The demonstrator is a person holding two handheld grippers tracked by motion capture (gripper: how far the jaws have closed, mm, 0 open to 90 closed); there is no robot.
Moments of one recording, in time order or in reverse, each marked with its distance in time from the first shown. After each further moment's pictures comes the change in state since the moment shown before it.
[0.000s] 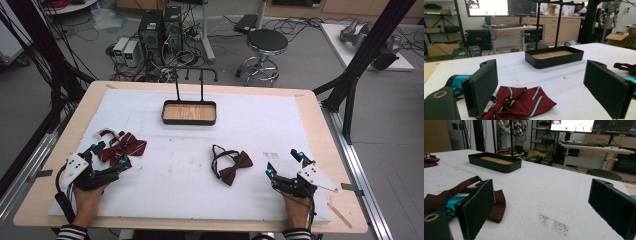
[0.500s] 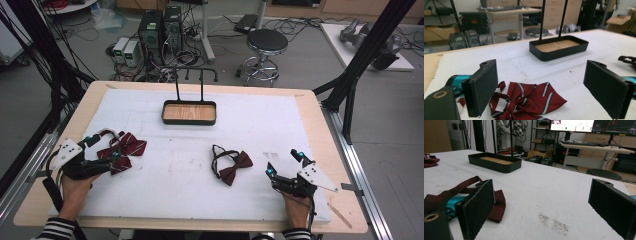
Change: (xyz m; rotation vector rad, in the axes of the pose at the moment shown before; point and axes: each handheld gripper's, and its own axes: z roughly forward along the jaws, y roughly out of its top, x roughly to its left) left arm 0.026 0.032 0.010 0.176 -0.032 -0.003; right arm 0.000 0.000 0.000 0.000 -0.002 0.002
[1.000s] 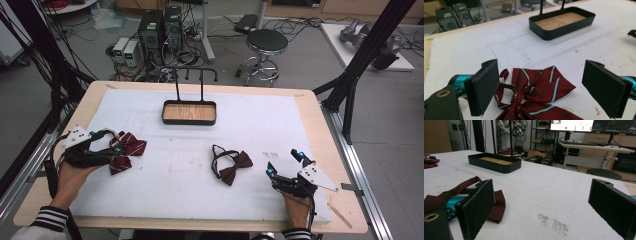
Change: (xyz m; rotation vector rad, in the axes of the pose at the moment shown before) left arm 0.014 0.020 0.023 0.253 -0.052 0.041; right arm -0.001 0.000 0.000 0.000 0.000 0.009
